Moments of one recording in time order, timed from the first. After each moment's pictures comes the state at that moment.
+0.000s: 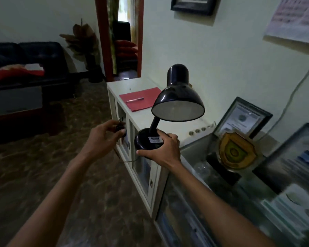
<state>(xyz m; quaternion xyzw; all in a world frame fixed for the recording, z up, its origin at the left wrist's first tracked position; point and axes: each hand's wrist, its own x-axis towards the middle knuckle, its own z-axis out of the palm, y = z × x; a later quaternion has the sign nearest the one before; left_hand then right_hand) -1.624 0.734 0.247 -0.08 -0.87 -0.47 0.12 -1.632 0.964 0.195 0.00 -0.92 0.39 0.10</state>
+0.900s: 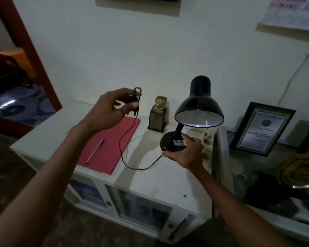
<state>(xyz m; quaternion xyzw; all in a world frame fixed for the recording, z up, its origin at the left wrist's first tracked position) -2.093 0.772 0.340 -0.51 -0.75 -0.43 -0.04 -1.904 0.971 0.168 -0.41 -0.83 0.29 0.23</state>
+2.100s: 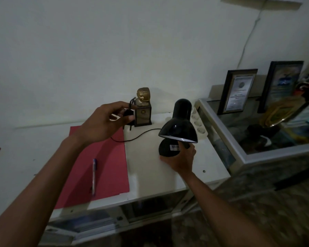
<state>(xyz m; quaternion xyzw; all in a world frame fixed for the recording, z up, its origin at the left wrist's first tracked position) -2.226 0.792 0.290 -0.68 -0.59 -0.38 -0.22 -1.972 0.889 0.071 -0.65 -0.67 0.23 0.28</state>
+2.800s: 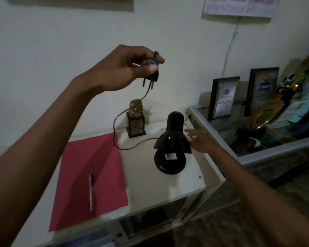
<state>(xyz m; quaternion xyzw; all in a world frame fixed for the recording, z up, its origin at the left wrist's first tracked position) -2.195 0.855 0.428 -0.78 -0.44 -0.39 -0.22 -1.892 0.971 0.171 -0.57 -0.73 0.35 0.16</state>
